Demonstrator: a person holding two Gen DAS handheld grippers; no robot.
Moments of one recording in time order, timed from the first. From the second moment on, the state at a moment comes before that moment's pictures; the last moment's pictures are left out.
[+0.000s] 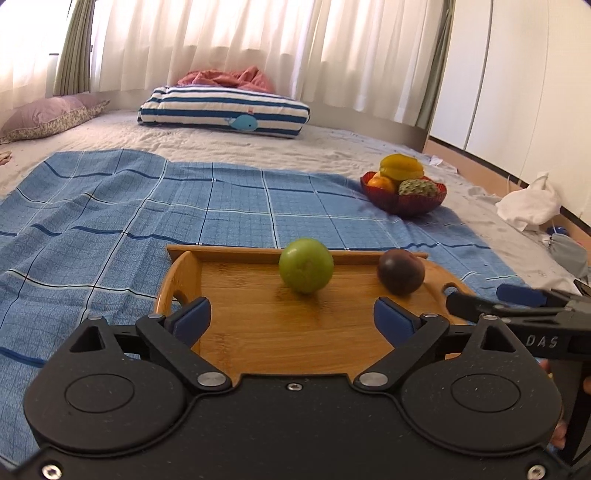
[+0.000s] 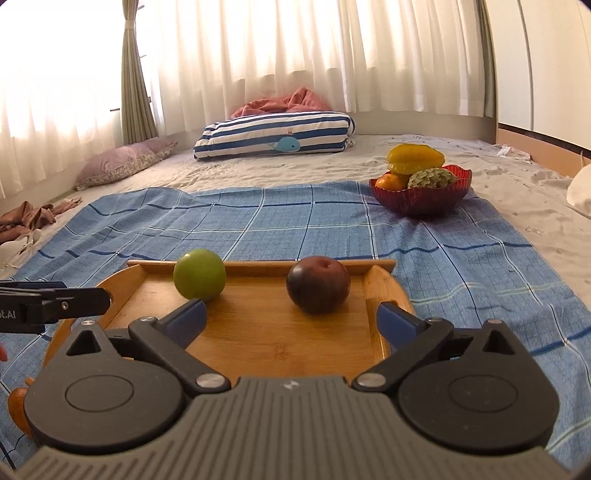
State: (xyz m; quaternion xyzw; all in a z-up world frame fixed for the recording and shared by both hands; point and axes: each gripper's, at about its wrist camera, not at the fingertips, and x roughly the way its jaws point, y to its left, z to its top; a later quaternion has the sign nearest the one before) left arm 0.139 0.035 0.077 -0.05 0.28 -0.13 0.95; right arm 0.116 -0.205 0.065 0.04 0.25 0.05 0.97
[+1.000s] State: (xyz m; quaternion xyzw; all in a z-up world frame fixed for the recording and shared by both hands) left arm 0.033 0.033 0.046 -0.01 0.25 -0.11 0.96; right arm 0.005 -0.182 0.017 0.06 0.16 -0.02 0.98
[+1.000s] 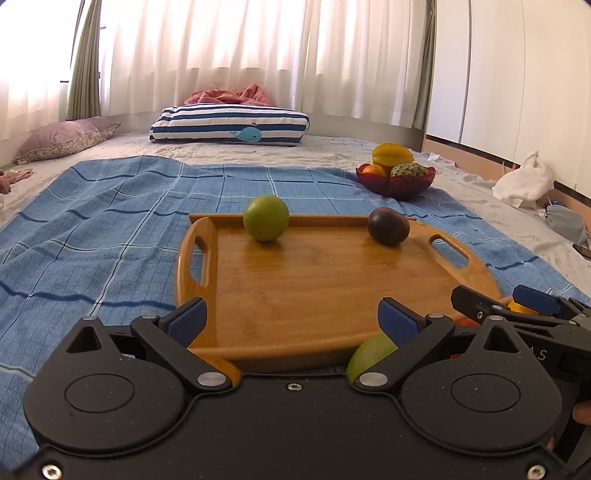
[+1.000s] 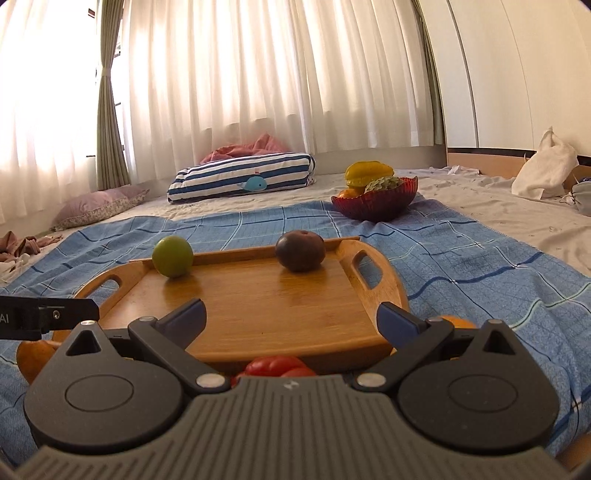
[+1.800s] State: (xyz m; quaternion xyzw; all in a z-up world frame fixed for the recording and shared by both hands) left arm -0.004 0.044 0.024 0.01 0.21 -0.06 0.98; right arm -0.039 -0.156 -0.012 0.03 0.16 -0.02 0.99
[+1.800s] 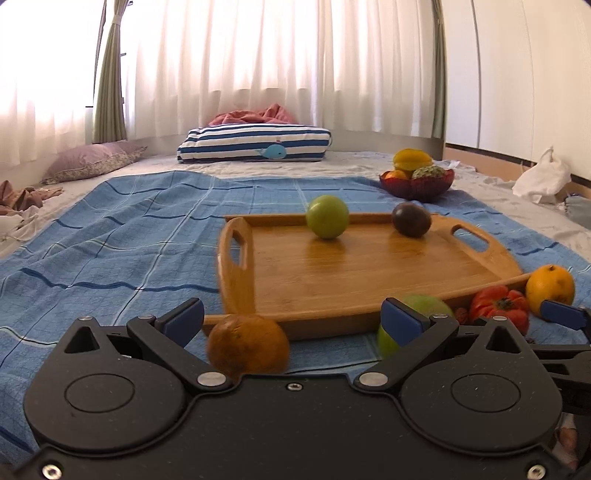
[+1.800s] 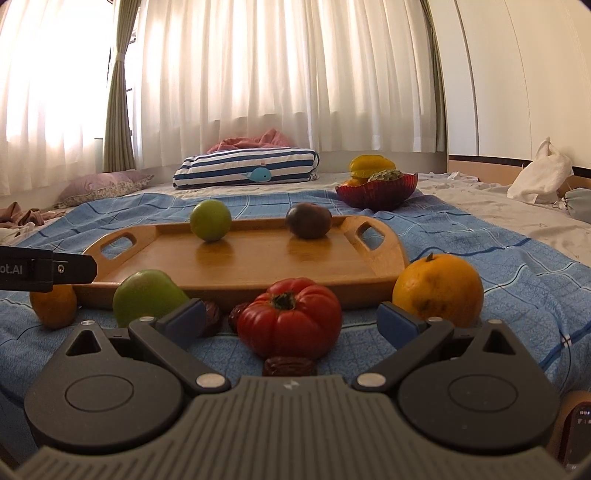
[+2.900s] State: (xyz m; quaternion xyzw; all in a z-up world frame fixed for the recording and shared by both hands) left arm 0.005 0.068 0.003 -0.02 0.24 -0.05 0.97; right arm -0.021 -0.156 -0.013 0.01 0.20 -0.03 0.98
